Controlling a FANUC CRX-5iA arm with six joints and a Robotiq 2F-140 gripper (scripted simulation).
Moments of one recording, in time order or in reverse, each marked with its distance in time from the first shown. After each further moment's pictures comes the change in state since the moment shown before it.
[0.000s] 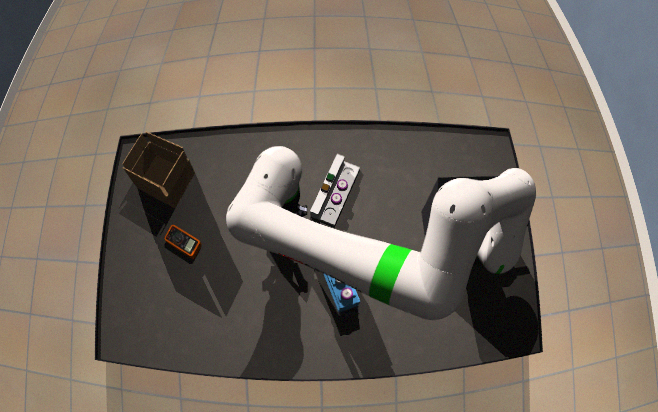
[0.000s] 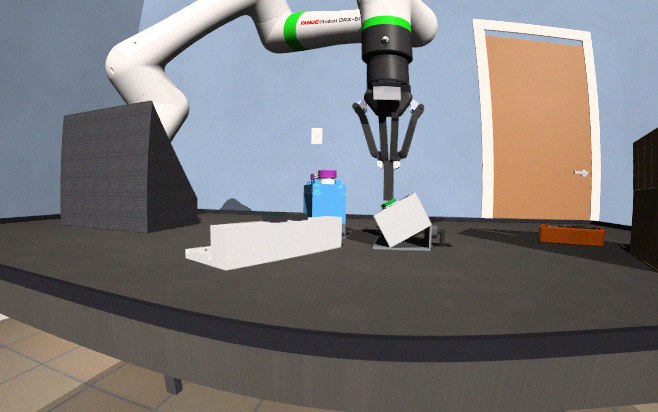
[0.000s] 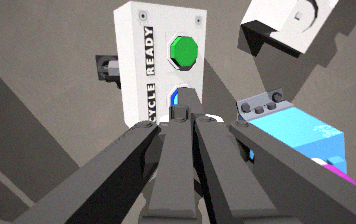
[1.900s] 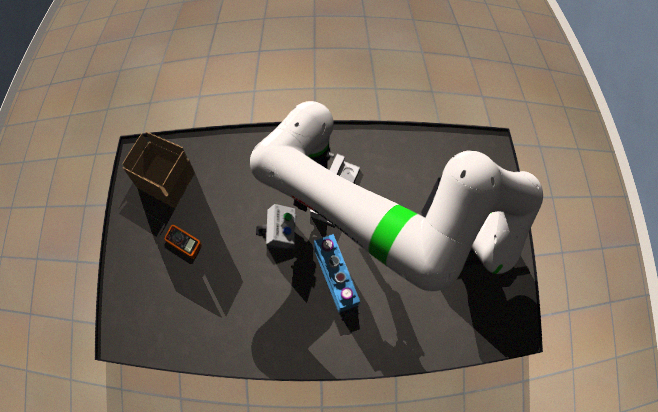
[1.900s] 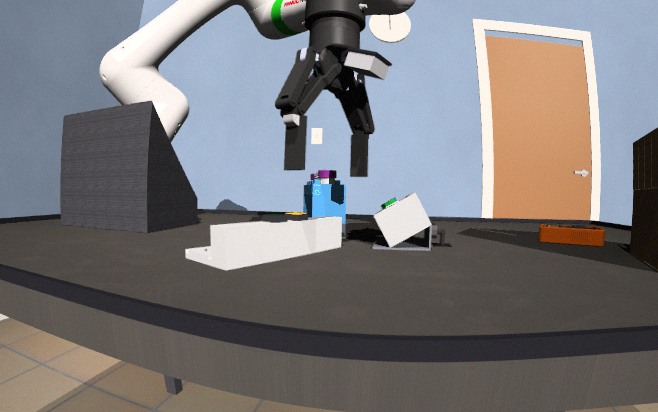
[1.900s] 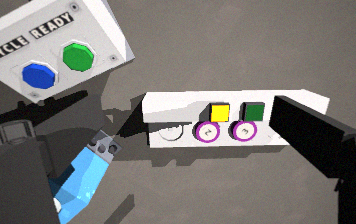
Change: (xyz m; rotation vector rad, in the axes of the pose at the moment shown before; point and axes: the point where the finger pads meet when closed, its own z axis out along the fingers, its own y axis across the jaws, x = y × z) arm 0.122 0.074 -0.013 -0.012 0.003 -1.155
